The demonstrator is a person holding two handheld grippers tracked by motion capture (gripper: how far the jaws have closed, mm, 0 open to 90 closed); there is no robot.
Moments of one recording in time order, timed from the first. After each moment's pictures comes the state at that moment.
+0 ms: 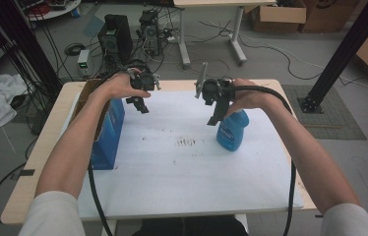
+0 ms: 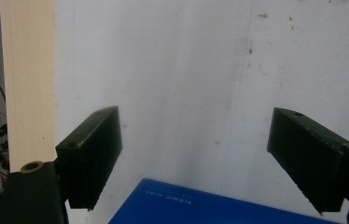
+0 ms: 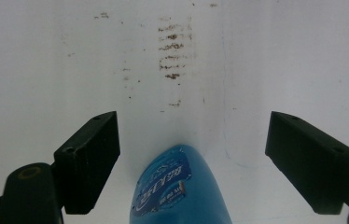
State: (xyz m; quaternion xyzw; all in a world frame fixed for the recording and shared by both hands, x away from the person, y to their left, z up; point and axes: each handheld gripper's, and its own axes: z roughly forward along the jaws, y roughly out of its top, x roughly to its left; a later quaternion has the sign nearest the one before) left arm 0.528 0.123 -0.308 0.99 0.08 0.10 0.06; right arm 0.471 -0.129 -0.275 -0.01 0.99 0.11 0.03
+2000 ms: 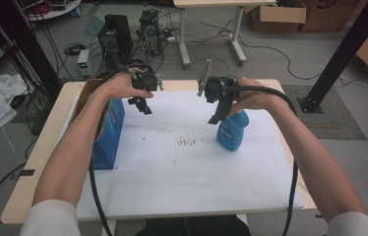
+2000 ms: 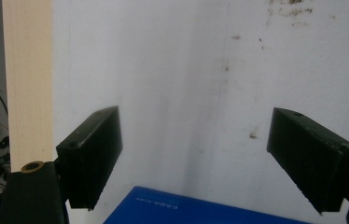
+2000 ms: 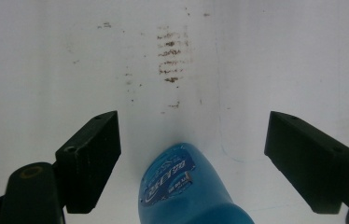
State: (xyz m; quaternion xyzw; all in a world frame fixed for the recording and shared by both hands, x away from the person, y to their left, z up) left arm 0.511 0.112 -0.294 0.99 0.06 0.10 0.07; right arm 0.455 -0.134 -0.257 0.00 0.99 0.12 0.06
